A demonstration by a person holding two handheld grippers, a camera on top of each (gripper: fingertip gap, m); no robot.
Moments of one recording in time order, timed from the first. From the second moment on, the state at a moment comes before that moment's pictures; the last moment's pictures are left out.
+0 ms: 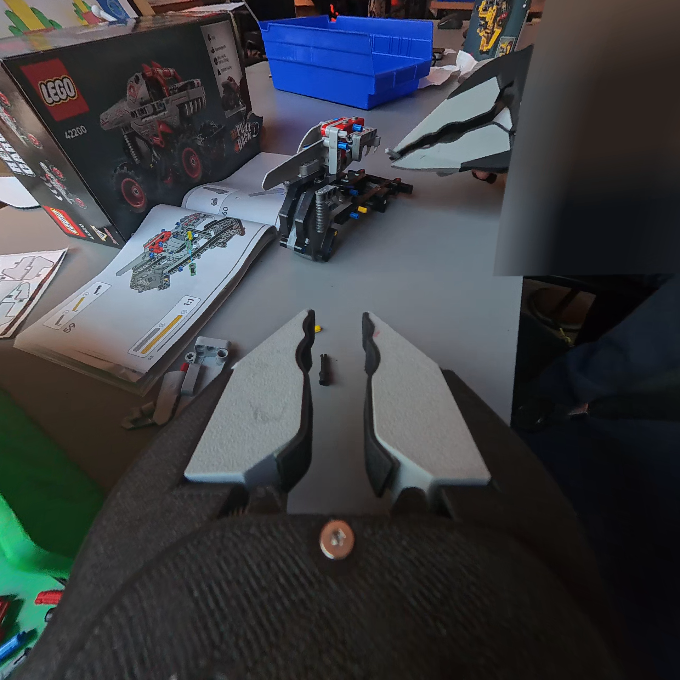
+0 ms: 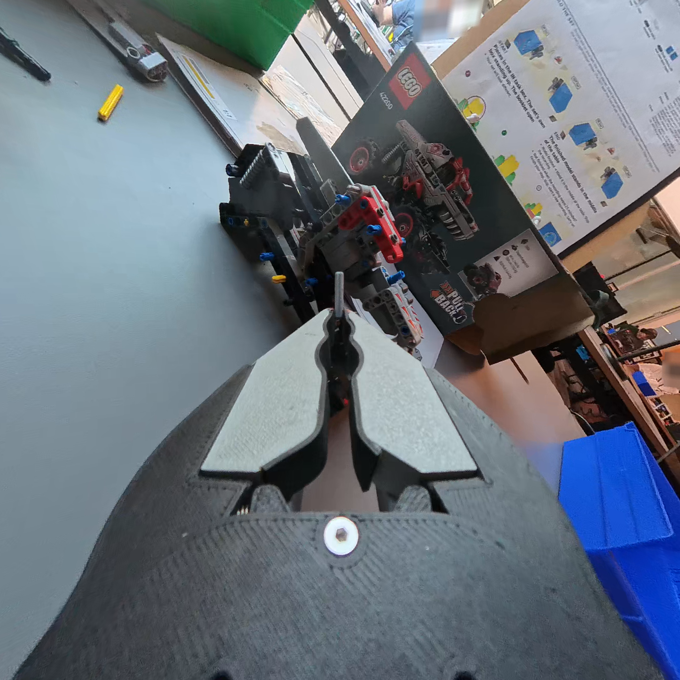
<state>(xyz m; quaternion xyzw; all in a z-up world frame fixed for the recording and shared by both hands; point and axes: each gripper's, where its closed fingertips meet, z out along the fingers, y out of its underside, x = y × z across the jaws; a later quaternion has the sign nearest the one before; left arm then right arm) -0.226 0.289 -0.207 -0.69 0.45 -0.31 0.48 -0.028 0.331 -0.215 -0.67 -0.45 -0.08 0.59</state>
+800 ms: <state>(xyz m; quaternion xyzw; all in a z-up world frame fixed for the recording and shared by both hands) -0.280 0.300 -0.168 -0.66 0.35 -0.25 0.62 -0.025 0.336 -0.214 -0.68 -0.44 -0.08 0.58</state>
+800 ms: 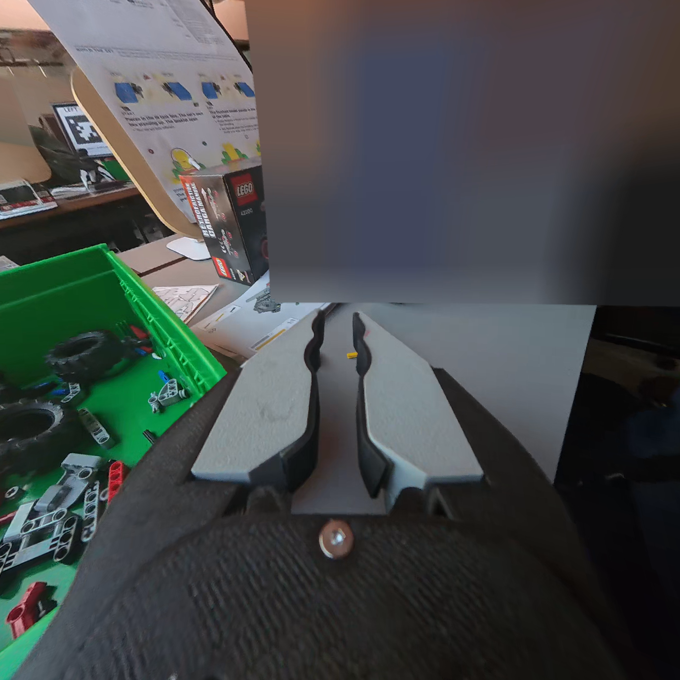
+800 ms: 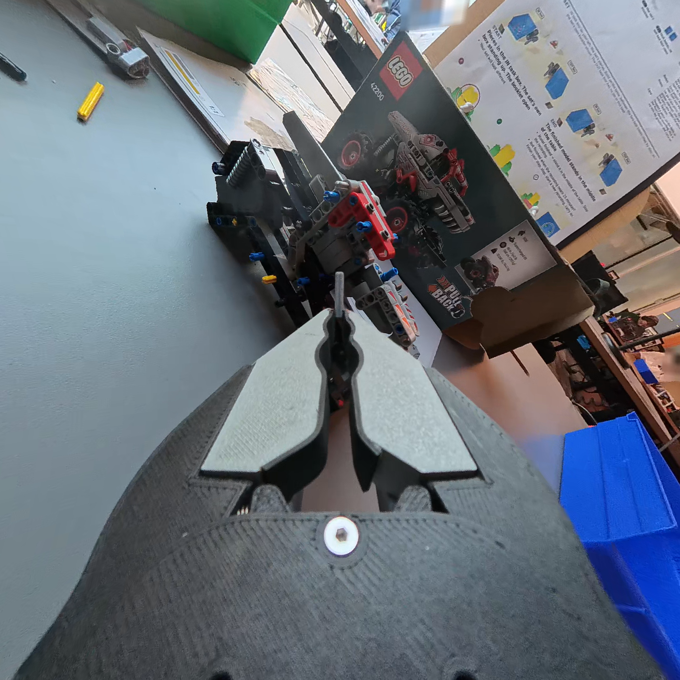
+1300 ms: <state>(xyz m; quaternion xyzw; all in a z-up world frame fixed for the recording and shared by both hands) -0.262 0.294 -0.191 -0.68 0.41 -0.25 0.56 -0.027 0.337 -0.219 -0.68 -0.45 -0.10 0.58</state>
